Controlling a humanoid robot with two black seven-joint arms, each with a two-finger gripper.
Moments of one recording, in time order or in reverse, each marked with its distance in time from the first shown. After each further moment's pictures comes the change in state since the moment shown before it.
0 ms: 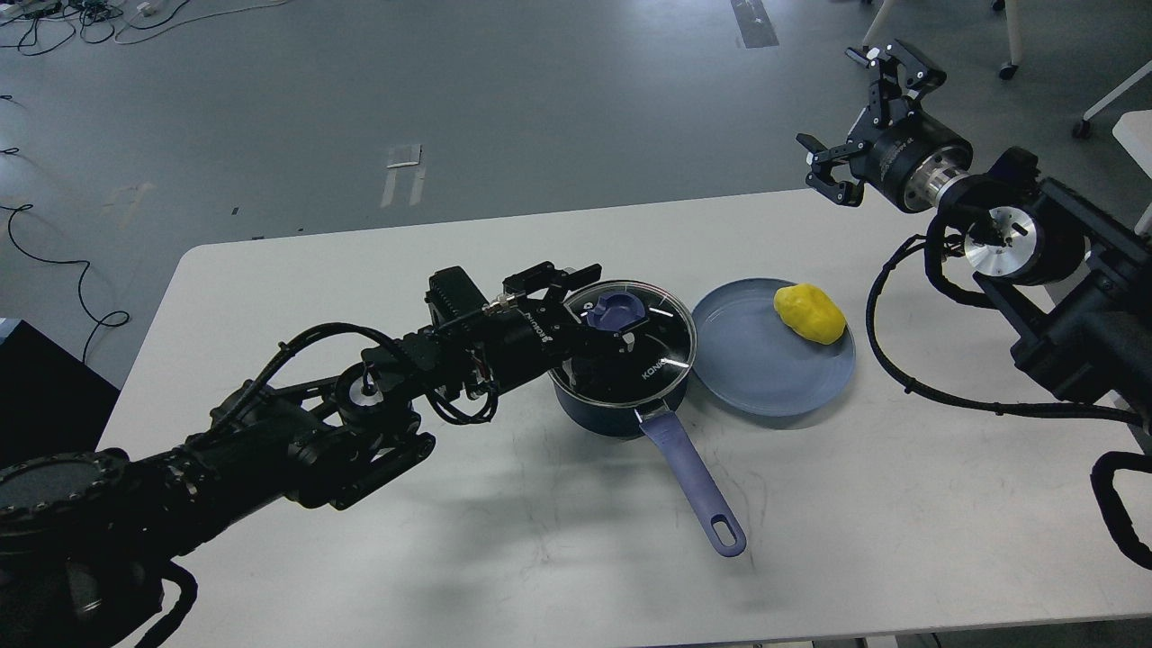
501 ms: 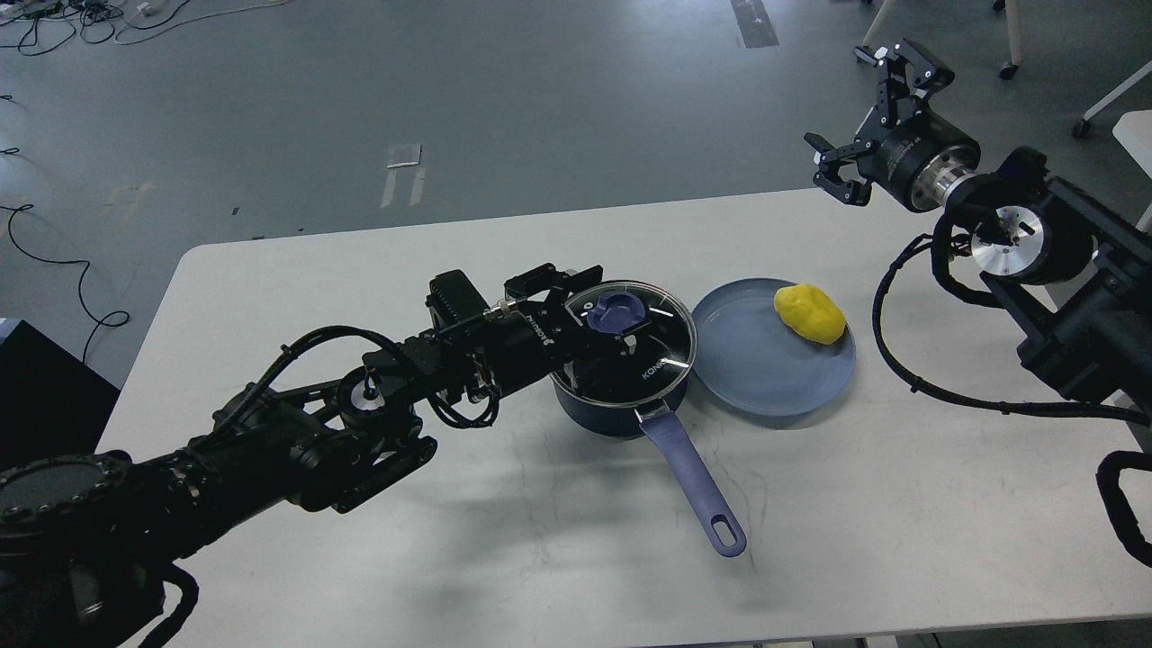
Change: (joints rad) left arm 0.012 -0.009 0.010 -0.001 0.000 0.011 0.000; right arm -0.001 -0.010 0.000 -0.005 0.000 0.000 0.001
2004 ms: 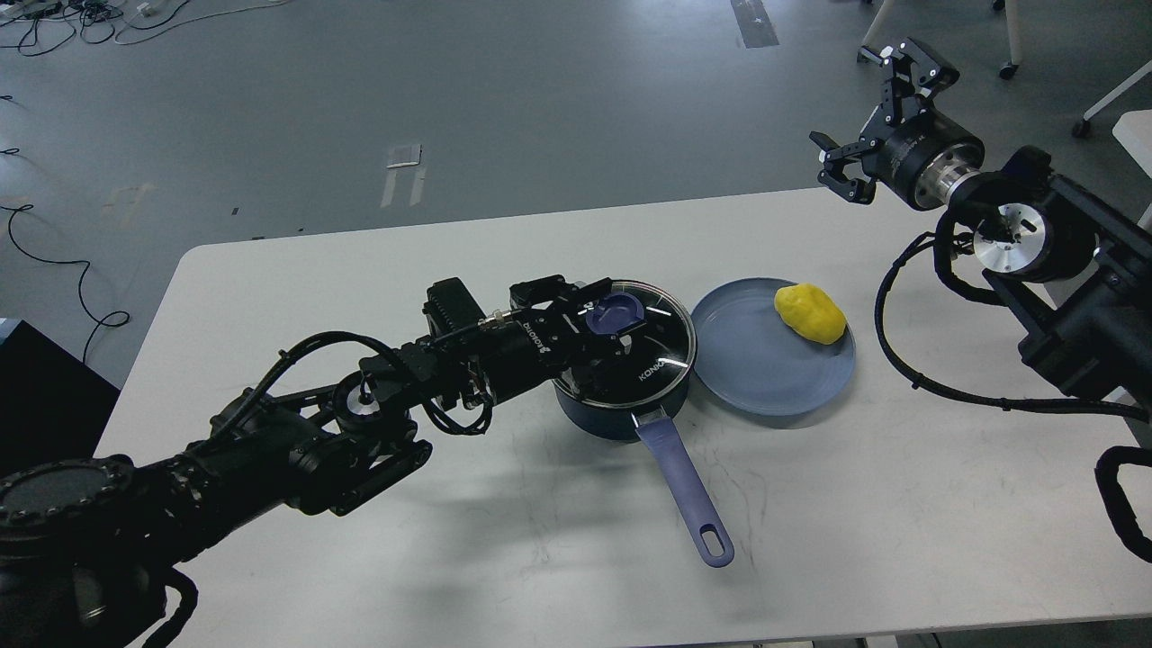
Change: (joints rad) left arm 0.001 -0.001 0.009 0.037 -0.011 0.015 -0.033; right arm 0.018 0.002 -0.003 -0.025 0.002 0.001 0.002
